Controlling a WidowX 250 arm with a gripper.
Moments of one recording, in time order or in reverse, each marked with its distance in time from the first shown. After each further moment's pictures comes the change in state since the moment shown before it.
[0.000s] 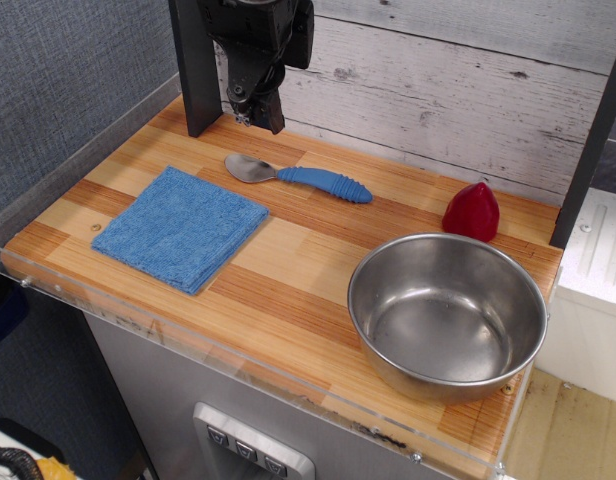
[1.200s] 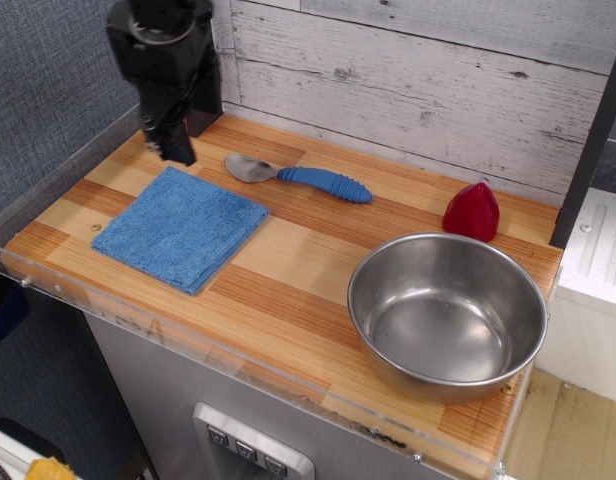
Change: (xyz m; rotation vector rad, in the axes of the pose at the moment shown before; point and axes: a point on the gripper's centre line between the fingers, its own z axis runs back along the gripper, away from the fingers) arm 0.074 0.027 -0.059 0.175 -0.012 0.047
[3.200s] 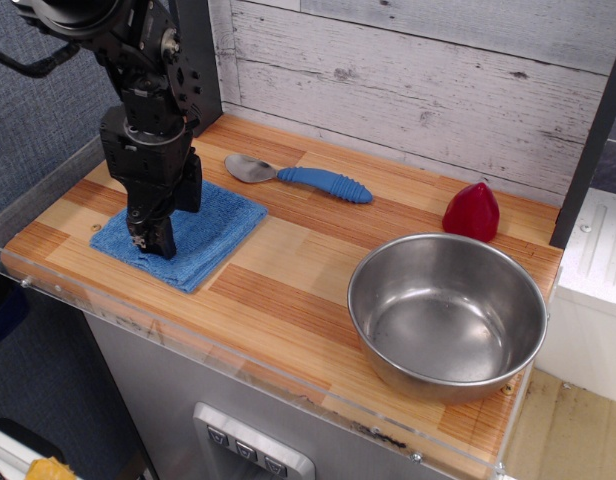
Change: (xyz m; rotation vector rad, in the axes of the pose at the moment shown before) arm -0.023 0.061 -0.052 0.195 0.036 0.001
